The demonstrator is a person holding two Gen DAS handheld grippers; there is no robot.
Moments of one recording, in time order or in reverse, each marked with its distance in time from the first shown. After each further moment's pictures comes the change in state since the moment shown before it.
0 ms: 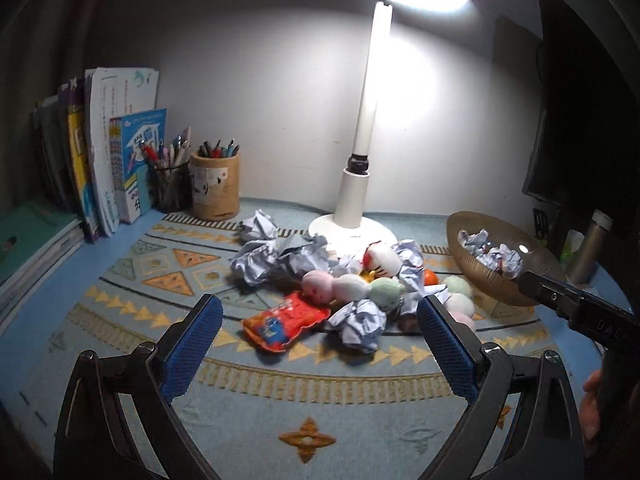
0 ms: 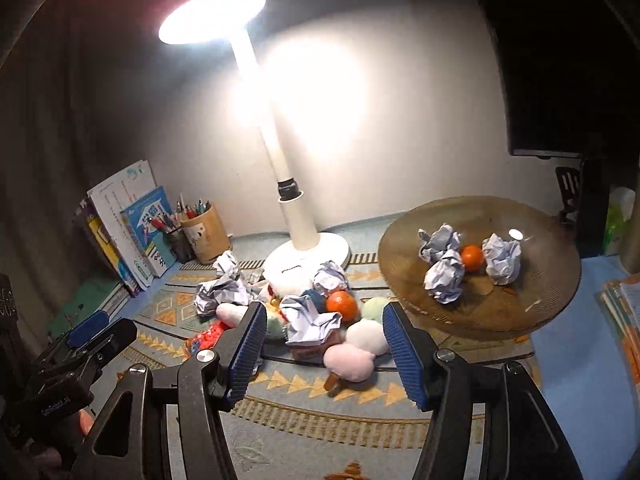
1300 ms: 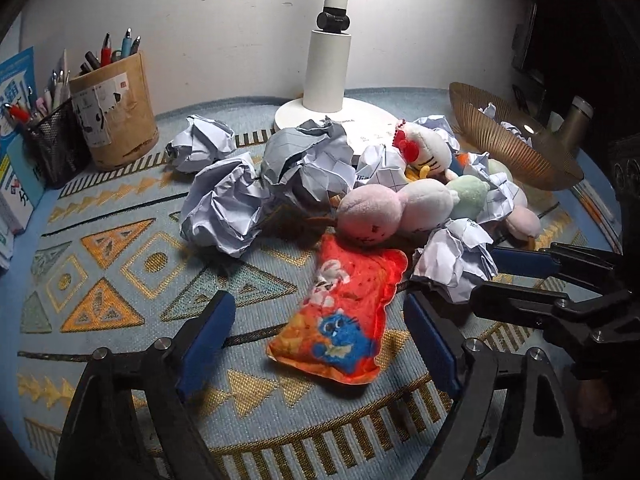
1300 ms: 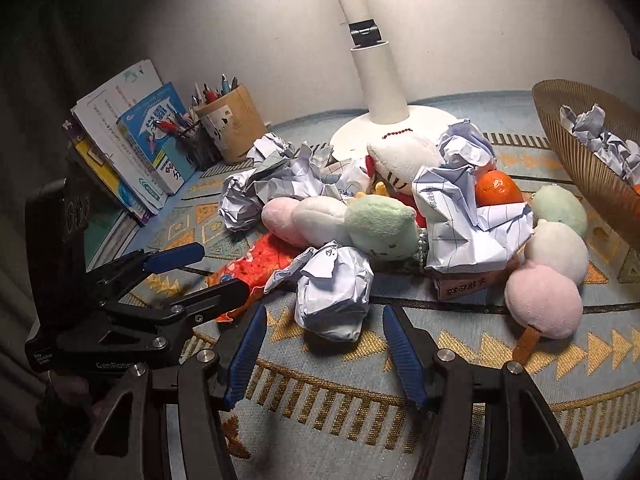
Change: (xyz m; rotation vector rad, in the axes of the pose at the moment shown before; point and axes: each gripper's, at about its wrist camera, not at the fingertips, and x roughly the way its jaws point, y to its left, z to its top) left arm 0.148 0.048 0.001 0.293 0.394 -0.289; right arm 0.144 0.071 -0.035 0.049 0.321 0.126
